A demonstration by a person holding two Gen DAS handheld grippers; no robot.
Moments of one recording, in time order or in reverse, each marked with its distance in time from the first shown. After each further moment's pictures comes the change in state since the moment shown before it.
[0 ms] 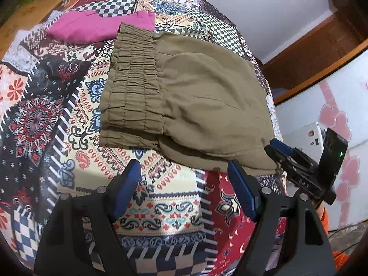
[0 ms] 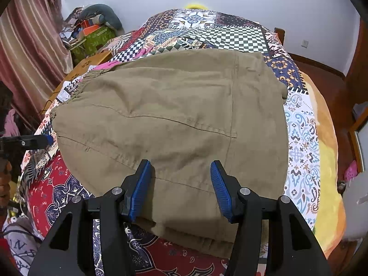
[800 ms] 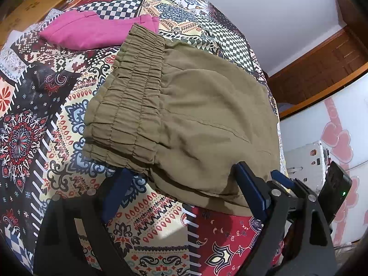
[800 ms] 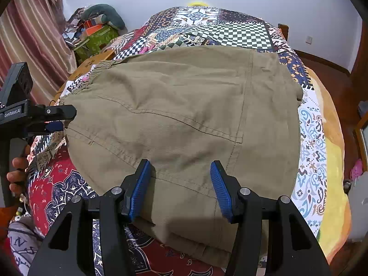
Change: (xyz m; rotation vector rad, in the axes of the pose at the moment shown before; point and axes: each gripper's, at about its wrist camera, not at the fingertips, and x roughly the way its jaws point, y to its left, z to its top) left arm 0.027 -0.003 0.035 -0.063 -0.036 0.012; right arm 0.006 -0.005 0.000 0.011 0.015 0.043
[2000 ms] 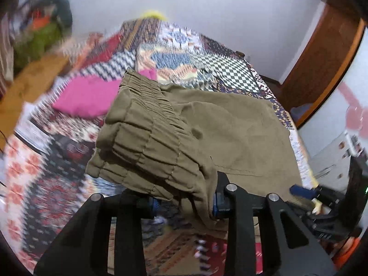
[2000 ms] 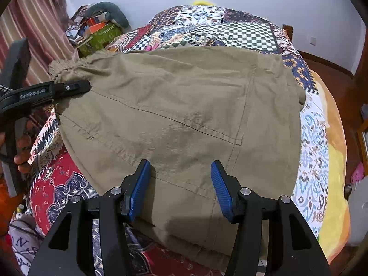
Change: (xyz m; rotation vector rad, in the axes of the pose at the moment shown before) left arm -0.028 -0.042 0.017 0.233 -0.248 0.223; right arm 0.002 0.008 0.010 -0.037 0.013 0.023
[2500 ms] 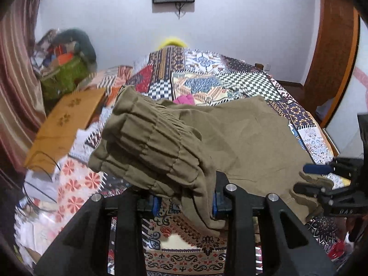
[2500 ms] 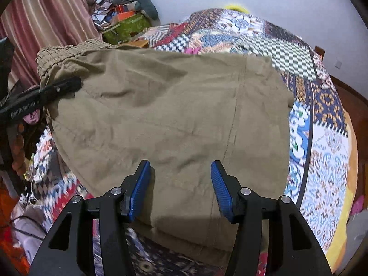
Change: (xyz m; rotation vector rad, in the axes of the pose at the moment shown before) left arm -0.063 0.019 -0.015 0.117 -0.140 0.202; right arm 0.008 0.059 0.039 -0.134 -0.009 0.072
